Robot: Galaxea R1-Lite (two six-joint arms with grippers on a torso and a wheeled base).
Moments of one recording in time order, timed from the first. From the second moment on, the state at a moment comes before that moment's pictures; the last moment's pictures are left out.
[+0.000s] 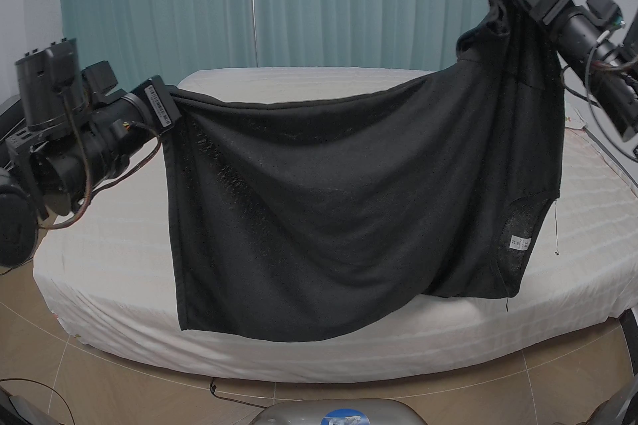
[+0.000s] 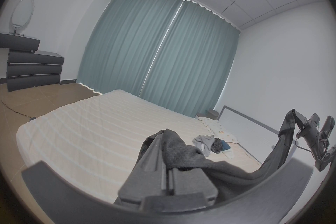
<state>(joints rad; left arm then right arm) -0.41 1.51 -0.95 -0.54 0.27 -0.41 0.43 1.55 -1.12 -0.88 -0.19 0.36</state>
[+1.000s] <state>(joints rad) -0.30 2.26 -1.33 -0.54 0.27 -0.47 0.33 2.31 -1.37 -1.05 -0.24 0.35</state>
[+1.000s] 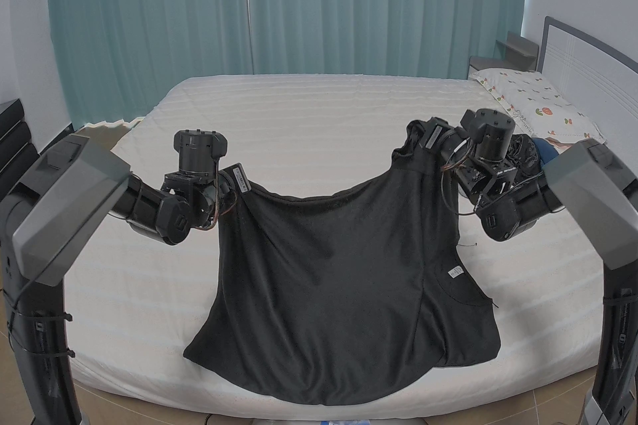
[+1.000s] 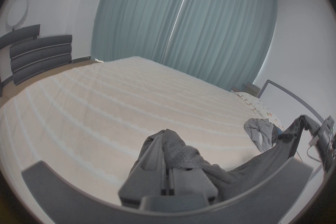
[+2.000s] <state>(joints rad) -0.20 2.45 -1.43 -0.39 0.18 -0.67 0.21 2.47 -1.39 -0.80 -0.21 0.81</state>
